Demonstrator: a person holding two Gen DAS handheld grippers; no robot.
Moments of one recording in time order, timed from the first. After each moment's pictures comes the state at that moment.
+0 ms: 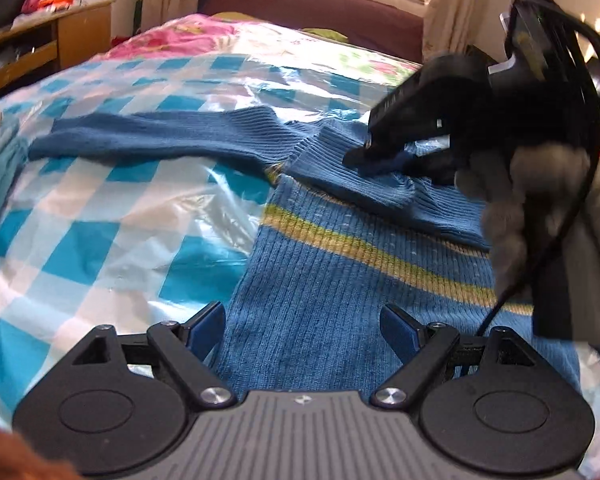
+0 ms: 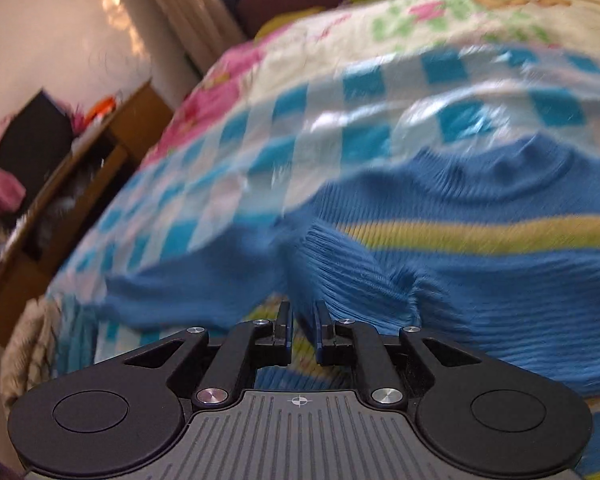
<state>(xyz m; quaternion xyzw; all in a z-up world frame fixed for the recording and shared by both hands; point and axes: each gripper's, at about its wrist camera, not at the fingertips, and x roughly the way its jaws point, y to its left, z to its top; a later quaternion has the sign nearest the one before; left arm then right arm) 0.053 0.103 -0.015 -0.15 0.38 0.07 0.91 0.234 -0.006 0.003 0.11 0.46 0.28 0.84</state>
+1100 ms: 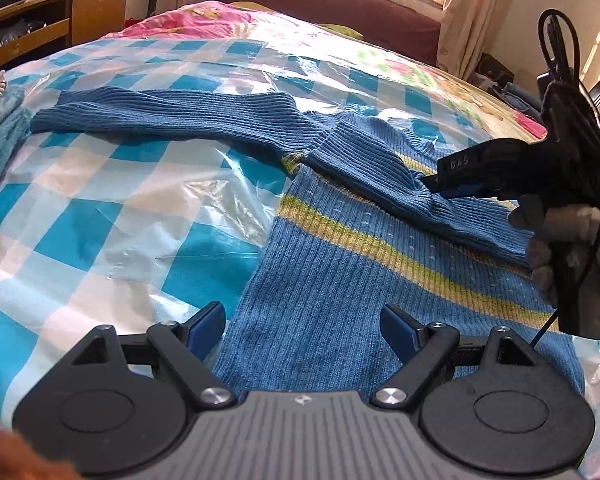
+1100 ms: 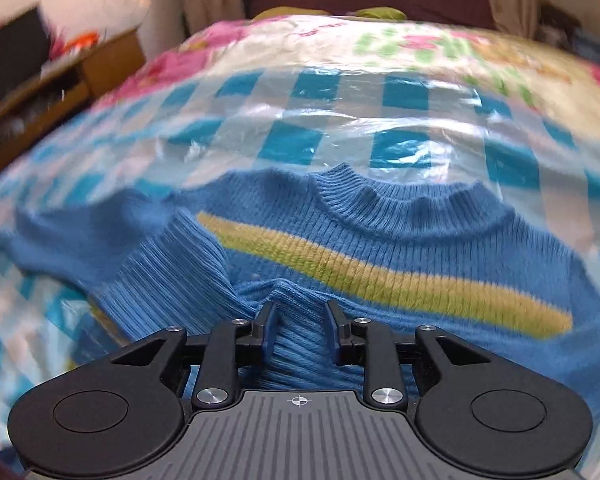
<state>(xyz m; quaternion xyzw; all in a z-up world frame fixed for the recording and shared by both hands) 0.059 0.114 -0.027 -0.17 0.38 0.08 0.90 0.269 -0.037 -0.009 -0.07 0.41 0.22 0.88</state>
